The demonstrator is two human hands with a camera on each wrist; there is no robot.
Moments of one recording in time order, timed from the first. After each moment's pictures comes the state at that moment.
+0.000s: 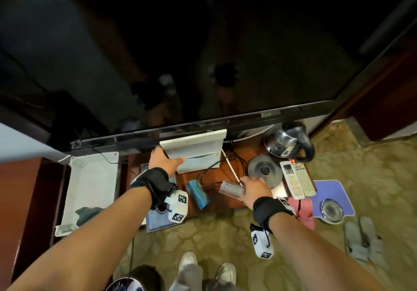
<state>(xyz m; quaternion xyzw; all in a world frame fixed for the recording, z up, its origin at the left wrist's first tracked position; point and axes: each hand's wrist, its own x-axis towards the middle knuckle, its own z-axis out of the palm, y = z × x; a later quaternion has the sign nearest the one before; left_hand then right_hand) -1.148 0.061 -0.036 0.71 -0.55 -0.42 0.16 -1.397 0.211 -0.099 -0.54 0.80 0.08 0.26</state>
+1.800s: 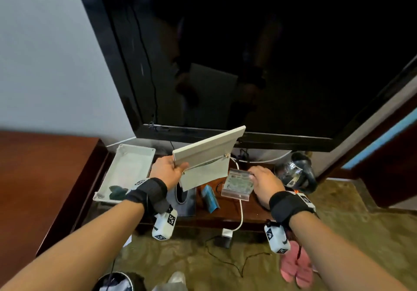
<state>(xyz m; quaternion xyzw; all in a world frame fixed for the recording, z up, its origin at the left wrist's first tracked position) -1.049 0.188 0.074 0.66 -0.60 -0.38 0.25 -1.350 0.243 0.067 -0.68 0.71 -0.05 0.16</state>
